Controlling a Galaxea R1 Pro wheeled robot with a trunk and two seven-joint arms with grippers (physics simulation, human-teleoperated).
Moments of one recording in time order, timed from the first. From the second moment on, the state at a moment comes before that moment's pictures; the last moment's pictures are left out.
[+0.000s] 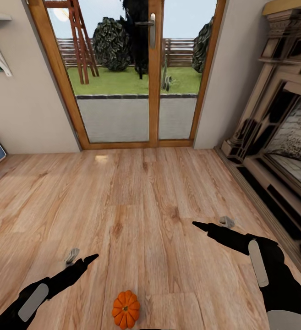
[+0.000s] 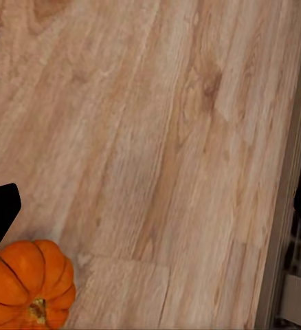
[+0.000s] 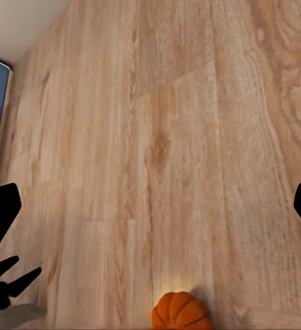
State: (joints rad) left arm -0.43 0.27 -0.08 -0.66 0.94 0.42 -0.49; right arm -0.47 -0.06 -0.31 -1.30 -0.26 0.92 0.64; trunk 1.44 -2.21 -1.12
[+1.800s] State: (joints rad) left arm -0.43 0.27 -0.08 -0.65 0.94 0.43 -0.49; right arm -0.47 -0.06 -0.31 -1.31 -0.35 1.01 0.79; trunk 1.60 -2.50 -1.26
